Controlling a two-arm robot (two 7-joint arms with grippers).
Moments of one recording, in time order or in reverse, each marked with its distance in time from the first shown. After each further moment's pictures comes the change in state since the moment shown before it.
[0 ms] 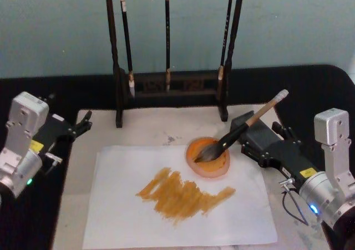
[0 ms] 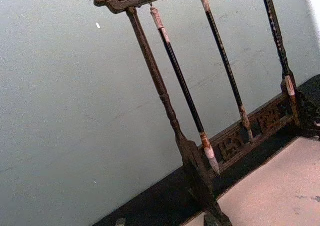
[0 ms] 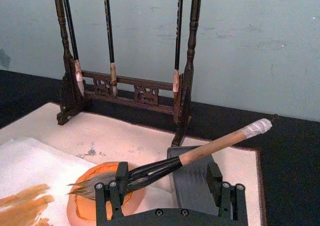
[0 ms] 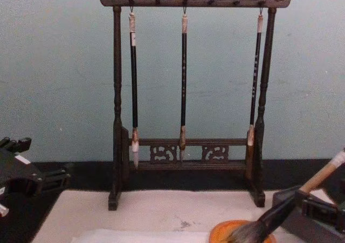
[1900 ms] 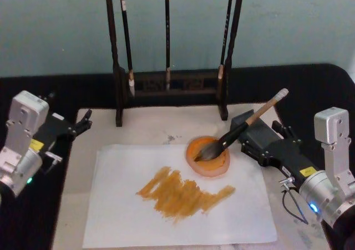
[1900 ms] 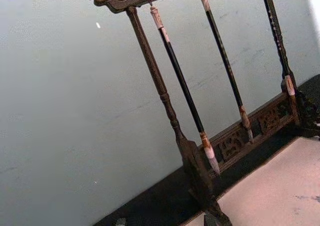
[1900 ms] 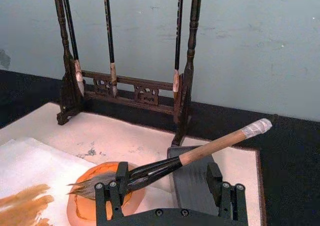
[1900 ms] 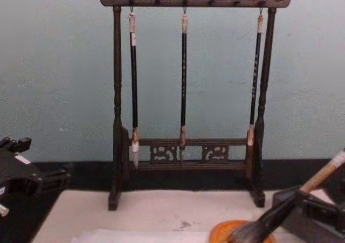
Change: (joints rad) left arm 0.000 0.000 0.000 0.000 0.000 0.000 0.000; right arm 0.000 0.000 0.000 0.000 0.000 0.000 0.000
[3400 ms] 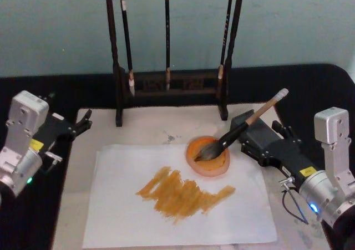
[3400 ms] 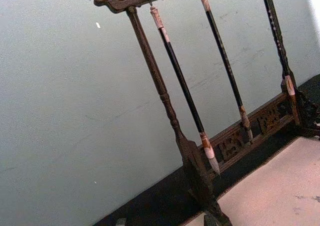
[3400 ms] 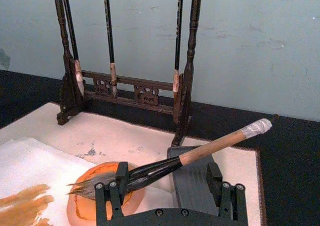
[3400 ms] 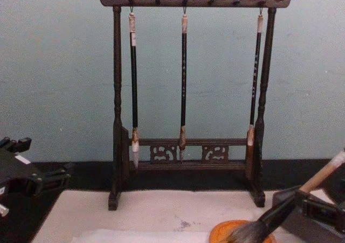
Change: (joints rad) left arm 0.000 0.000 0.000 0.000 0.000 0.000 0.000; right arm 0.000 0.000 0.000 0.000 0.000 0.000 0.000
